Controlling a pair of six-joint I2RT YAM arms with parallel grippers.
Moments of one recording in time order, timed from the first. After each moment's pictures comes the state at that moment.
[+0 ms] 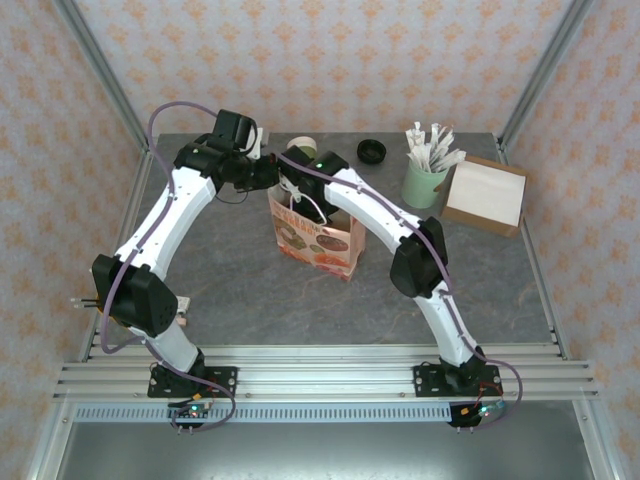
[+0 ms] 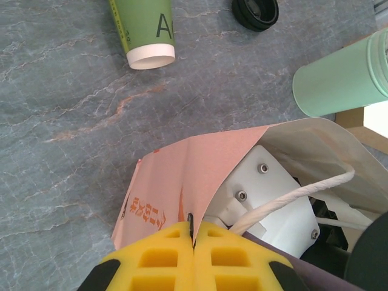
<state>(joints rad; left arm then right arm) -0.27 1.67 1.71 -0.94 0.25 -0.43 0.77 2.29 2.26 -1.30 0.03 0.12</state>
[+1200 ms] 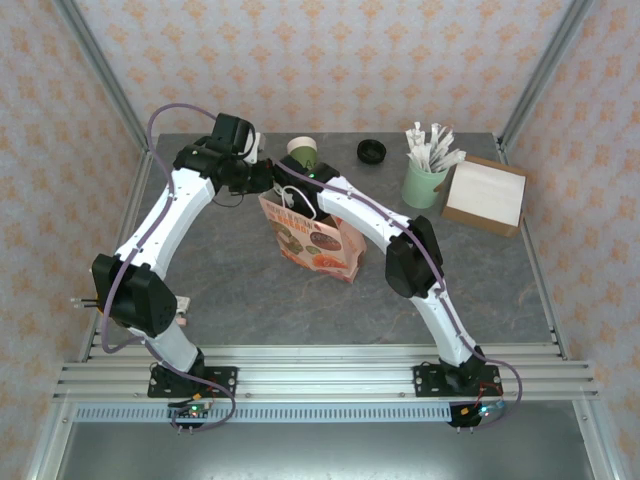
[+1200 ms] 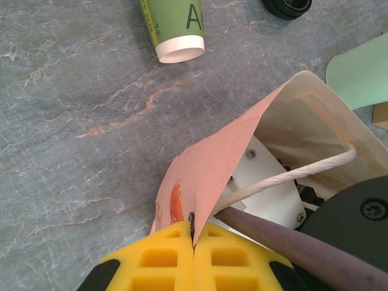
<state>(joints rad) -0.26 1.66 1.67 -0.95 0.20 -0.37 0.79 2.34 2.18 -1.15 0.03 0.14</state>
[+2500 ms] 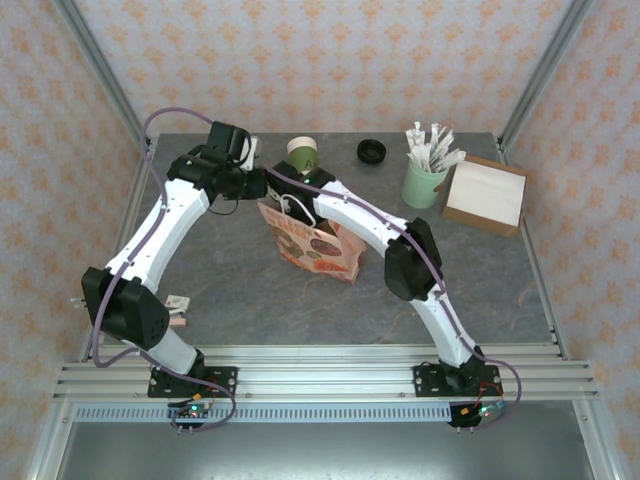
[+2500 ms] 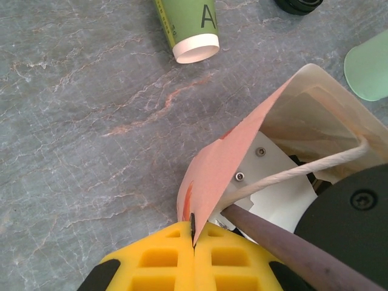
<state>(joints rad) -0.26 1.58 1.58 -0.92 0.13 -0.30 0.82 2.31 2.13 -1.12 0.08 0.13</state>
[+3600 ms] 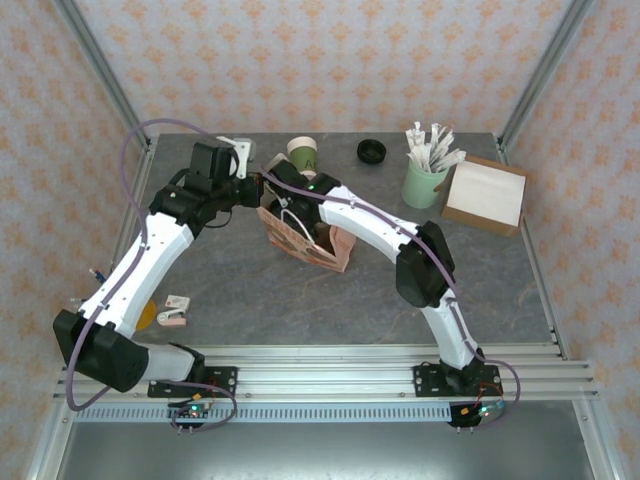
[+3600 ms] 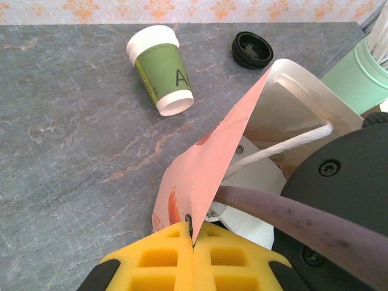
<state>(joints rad) -0.30 1.34 1.35 -0.68 0.10 -0.24 0.84 2.18 2.01 -0.91 0.14 0.17</state>
